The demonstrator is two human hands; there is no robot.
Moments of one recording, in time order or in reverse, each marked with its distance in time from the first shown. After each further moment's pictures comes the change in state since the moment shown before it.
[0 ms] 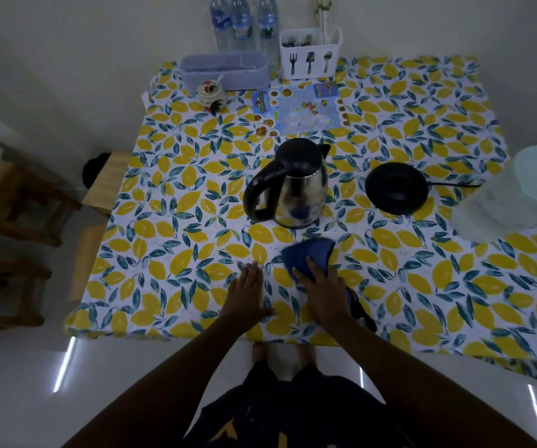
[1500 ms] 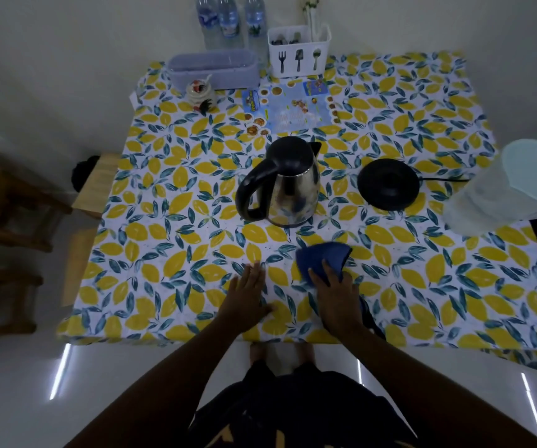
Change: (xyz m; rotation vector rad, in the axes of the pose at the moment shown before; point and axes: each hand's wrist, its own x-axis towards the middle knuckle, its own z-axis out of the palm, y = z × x) left_hand 0.006 0.004 0.004 0.059 -0.002 0.089; right_hand -0.020 0.025 0.017 0.040 0.013 0.159
